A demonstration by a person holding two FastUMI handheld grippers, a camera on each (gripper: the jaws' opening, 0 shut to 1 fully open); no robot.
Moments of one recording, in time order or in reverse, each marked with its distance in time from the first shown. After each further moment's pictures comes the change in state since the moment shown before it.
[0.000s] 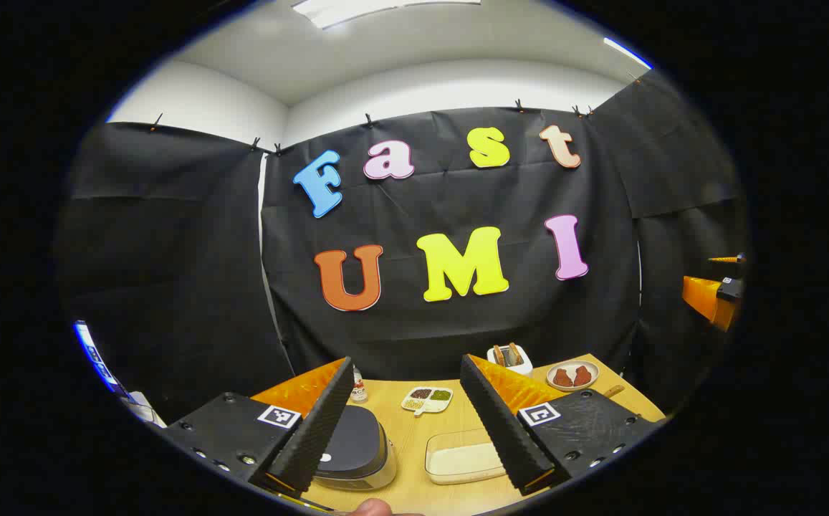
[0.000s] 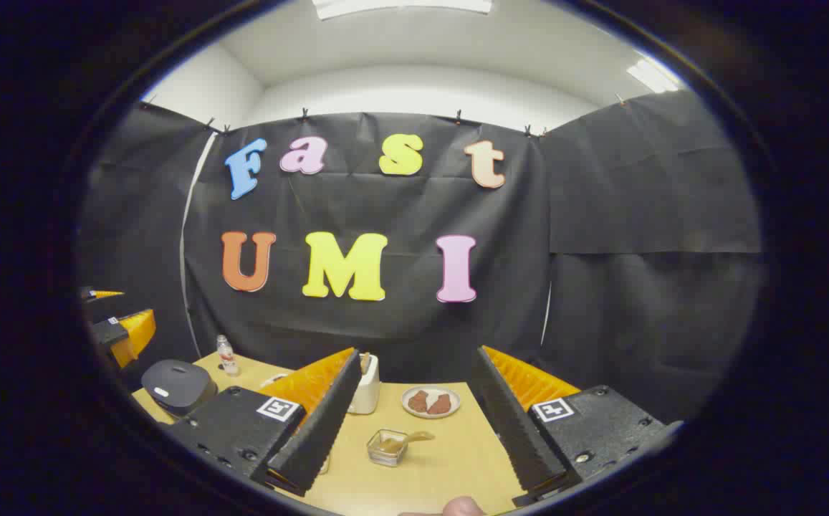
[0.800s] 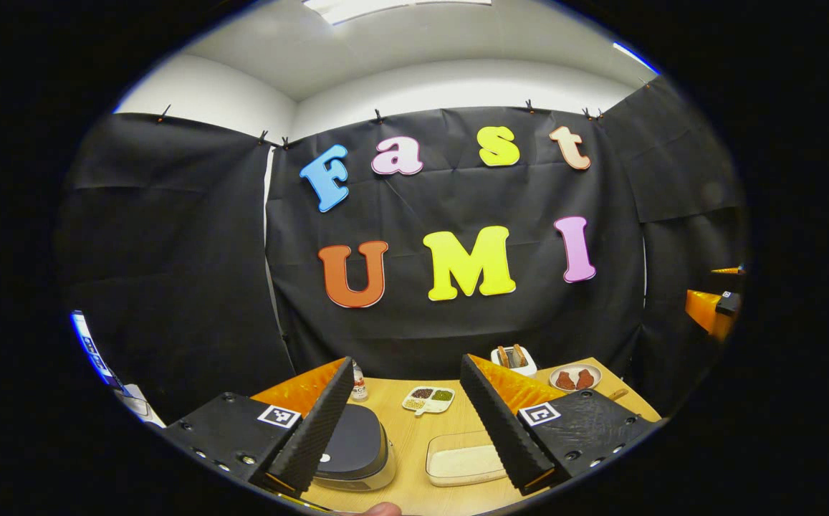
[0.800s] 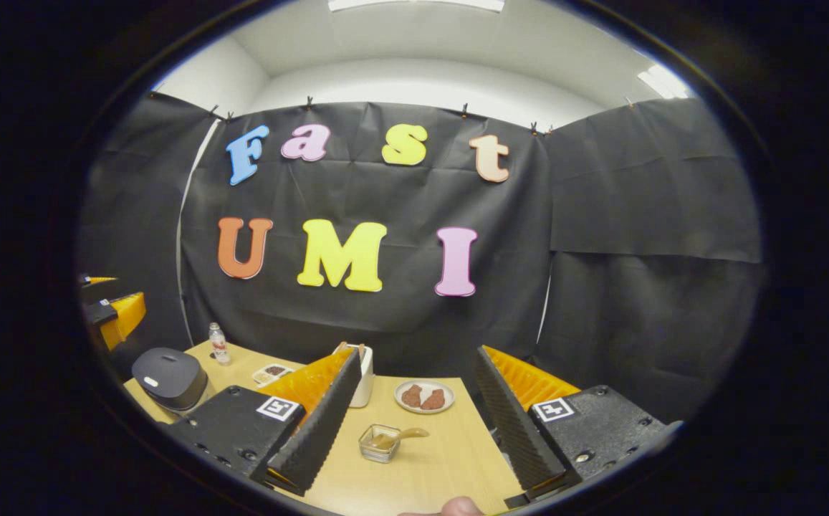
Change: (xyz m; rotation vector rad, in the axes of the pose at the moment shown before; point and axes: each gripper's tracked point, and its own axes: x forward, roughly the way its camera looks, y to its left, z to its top) left arm 0.025 0.014 -0.003 -0.033 -0.006 0.012; right arm 0.011 0.006 -0.006 -0.046 0.024 -0.013
